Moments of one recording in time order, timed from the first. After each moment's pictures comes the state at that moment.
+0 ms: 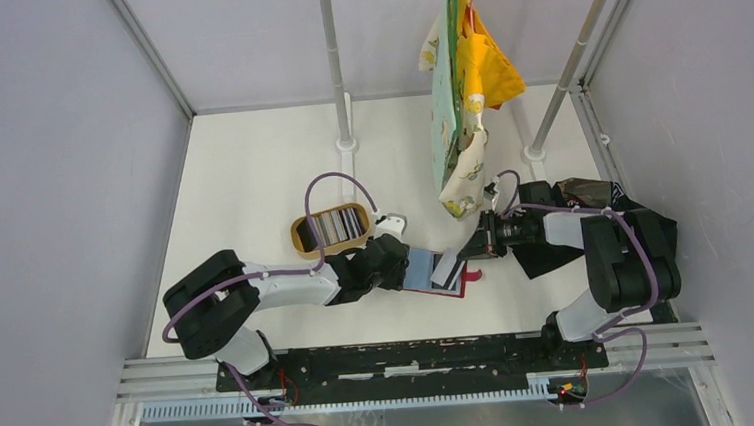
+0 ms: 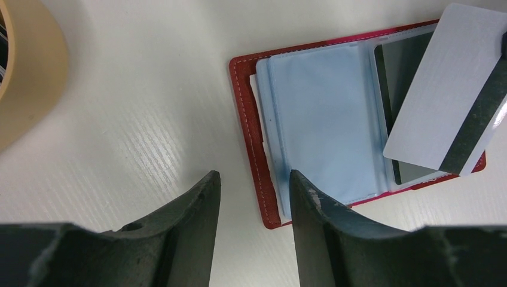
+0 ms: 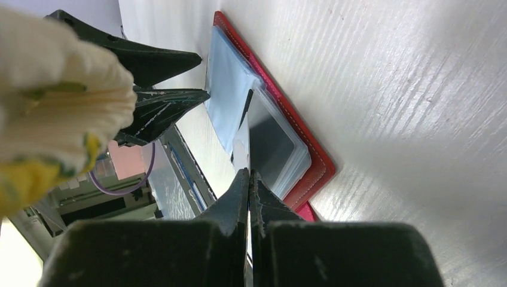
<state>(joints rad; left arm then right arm) -1.05 1.56 0.70 0.02 -0.31 -0.56 0.06 1.56 0.55 -0.10 -1.02 0.24</state>
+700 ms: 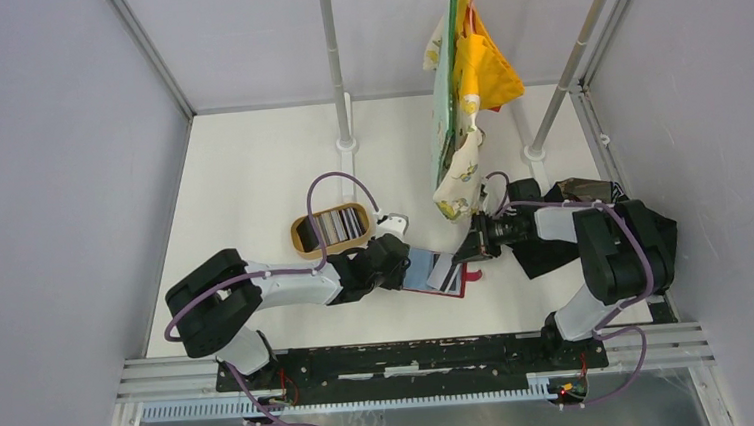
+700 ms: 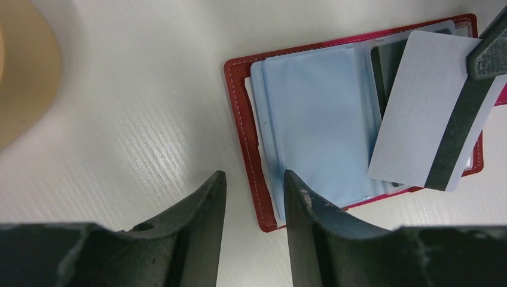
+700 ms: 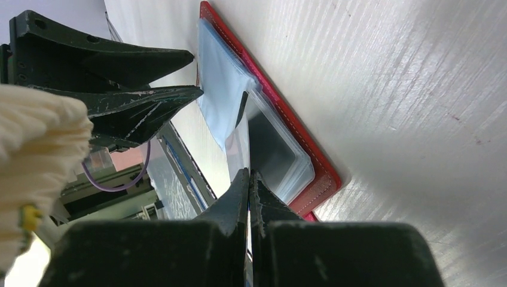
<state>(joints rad) -1.06 1.57 0.71 0.02 -0.31 -0.56 0.13 1.61 0.61 -0.17 -0.96 0.25</state>
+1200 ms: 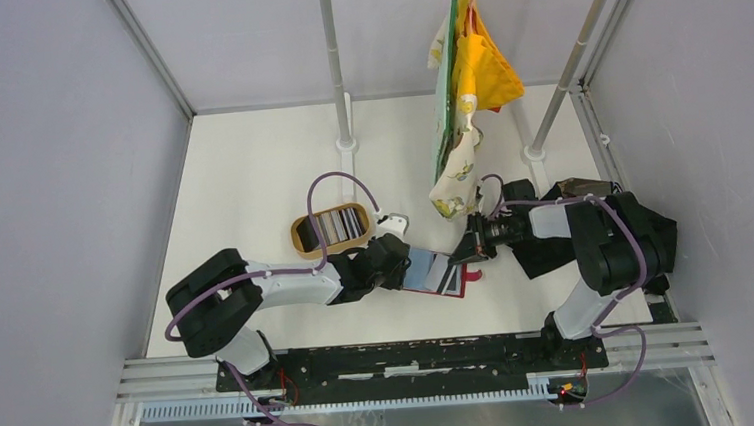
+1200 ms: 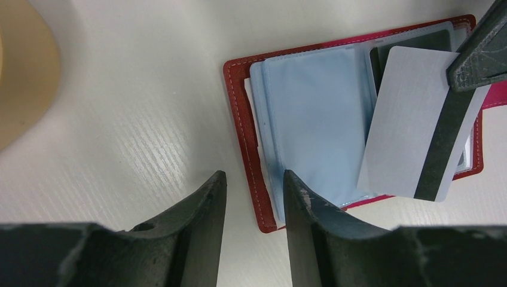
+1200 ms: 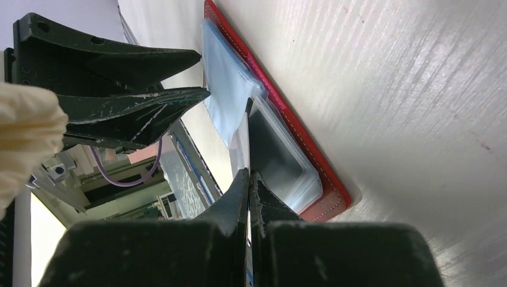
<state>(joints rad) -1.06 1.58 0.71 0.02 -0.31 -0.56 0.15 1.67 0.62 -0.13 -1.00 0.29</state>
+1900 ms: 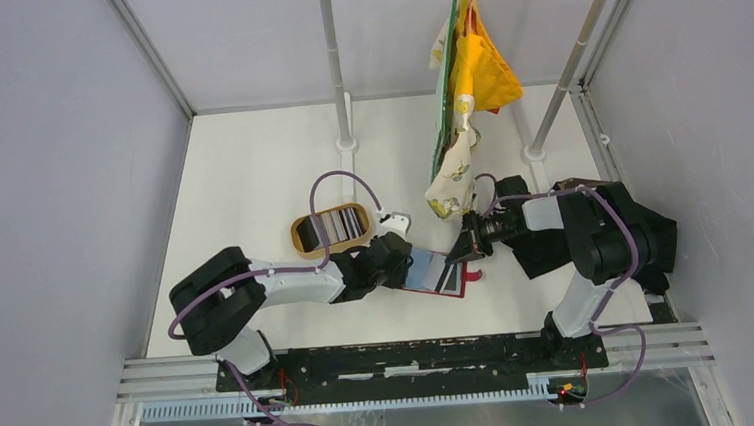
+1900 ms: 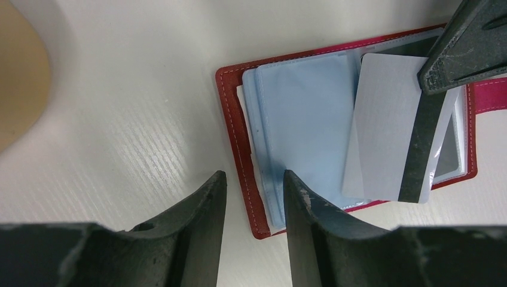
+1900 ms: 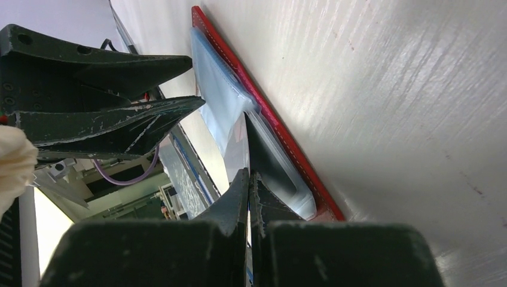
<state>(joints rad) -1.06 1.59 0.73 0.02 -0.31 -0.56 0.17 1.75 0.69 -0.18 -1.00 0.26</state>
